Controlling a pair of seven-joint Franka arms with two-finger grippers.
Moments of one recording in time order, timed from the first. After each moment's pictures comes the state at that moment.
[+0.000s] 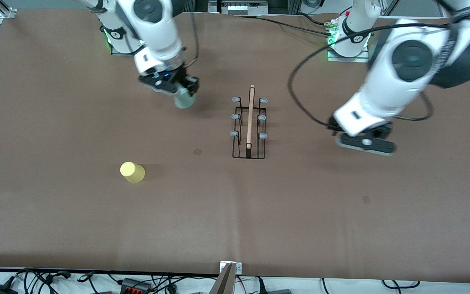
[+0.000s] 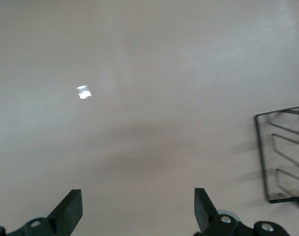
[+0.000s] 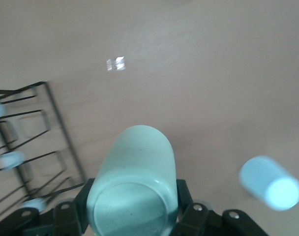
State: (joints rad) left arm -0.02 0.22 -0.30 -1.57 0.16 1.75 -0.10; right arm 0.47 0.00 0.29 -2.12 0.01 2.17 1.18
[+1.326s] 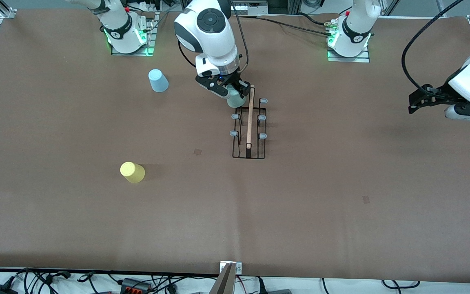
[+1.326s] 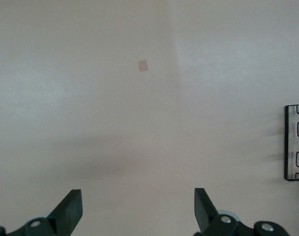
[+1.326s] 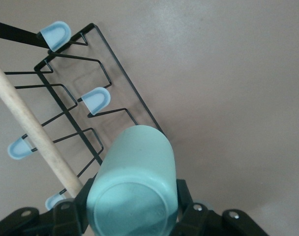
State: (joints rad) left arm -0.04 -0.02 0.01 -1.70 0.02 1.68 0.06; right arm 0.63 0.32 0.31 -1.90 0.01 2.32 1.51
